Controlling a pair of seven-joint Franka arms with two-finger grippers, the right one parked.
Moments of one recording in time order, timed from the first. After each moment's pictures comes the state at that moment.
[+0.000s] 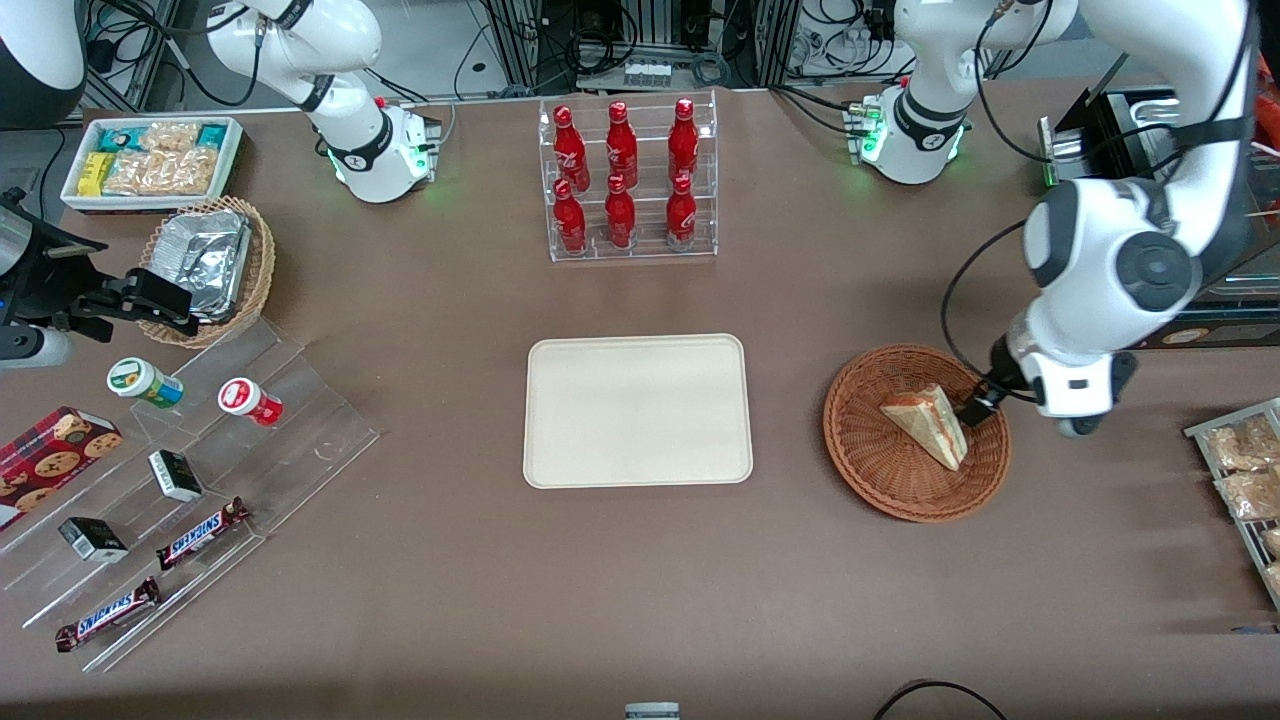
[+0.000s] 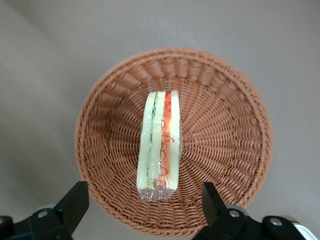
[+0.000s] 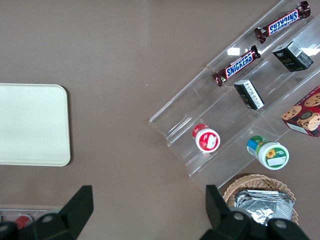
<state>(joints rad) -0.08 0.14 -0.05 -2.12 0.02 2.26 -0.96</state>
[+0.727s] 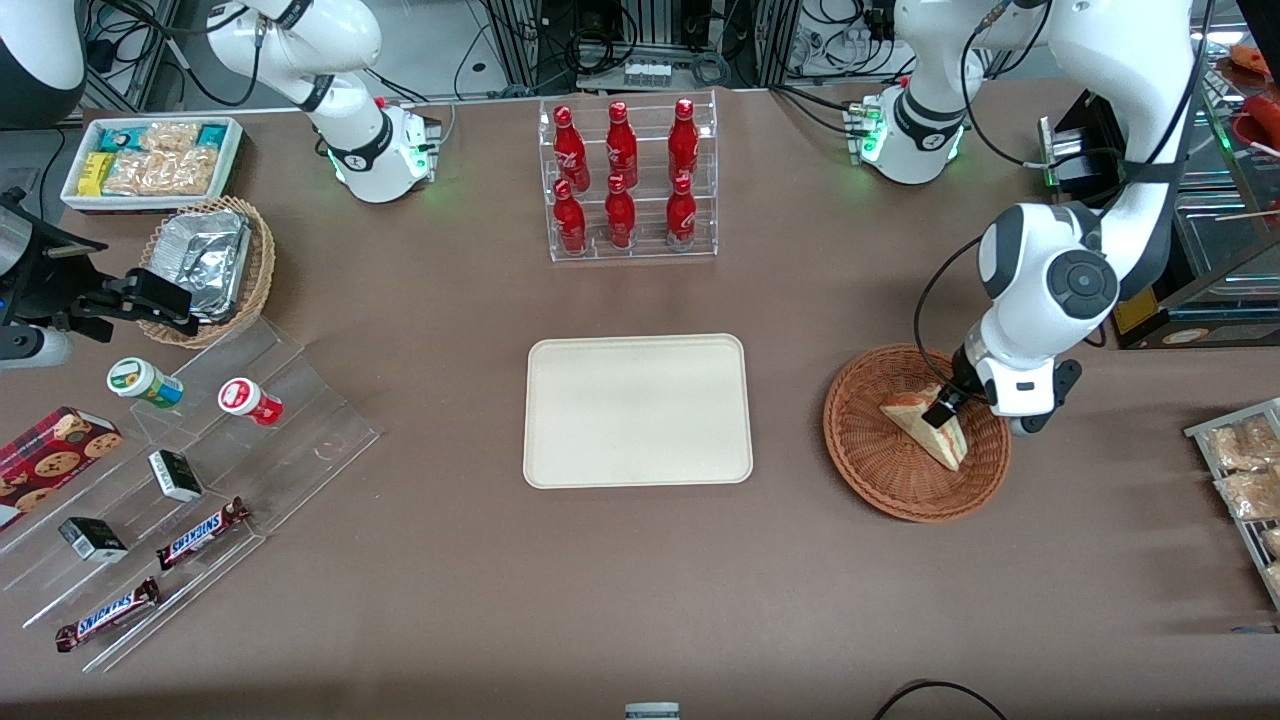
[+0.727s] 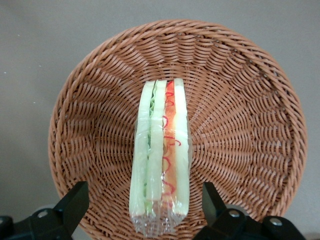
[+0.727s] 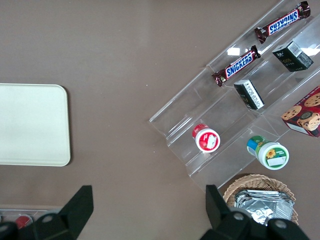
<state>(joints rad) -0.09 0.21 -0.05 -2.20 0.02 2.42 -0.97</state>
